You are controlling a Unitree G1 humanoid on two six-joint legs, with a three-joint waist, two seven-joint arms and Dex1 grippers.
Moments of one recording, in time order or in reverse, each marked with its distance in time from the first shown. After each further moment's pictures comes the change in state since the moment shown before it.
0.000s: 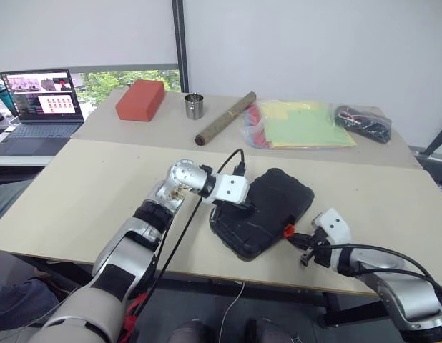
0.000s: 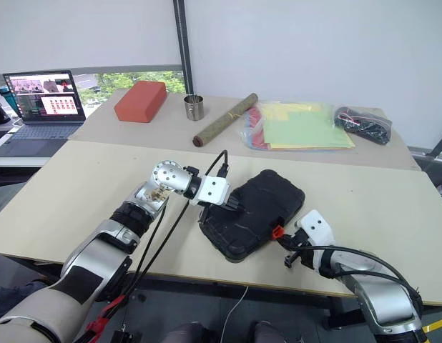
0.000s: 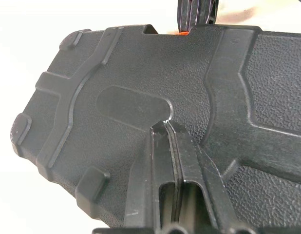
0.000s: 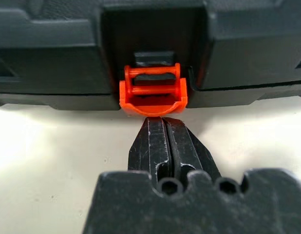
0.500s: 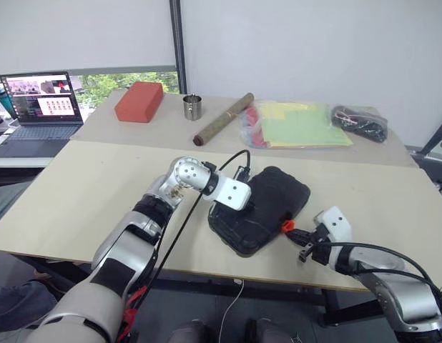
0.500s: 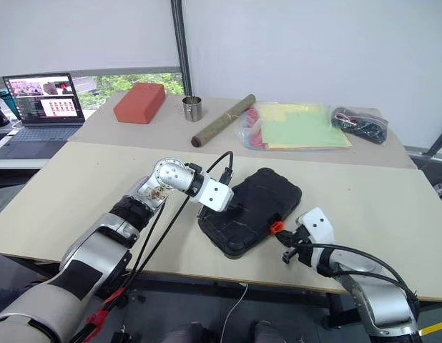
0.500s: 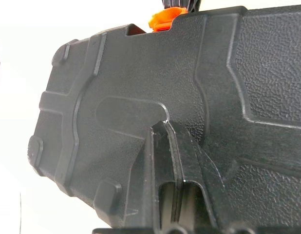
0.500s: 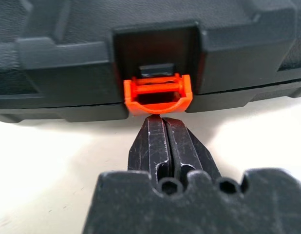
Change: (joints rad) left arm -0.048 -0.001 -0.040 0.074 0.116 -0.191 0.065; right arm 0.009 0.048 -0.055 -0.043 0.027 0.007 0.005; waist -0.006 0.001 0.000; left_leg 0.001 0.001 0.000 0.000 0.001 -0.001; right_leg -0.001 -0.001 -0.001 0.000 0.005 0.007
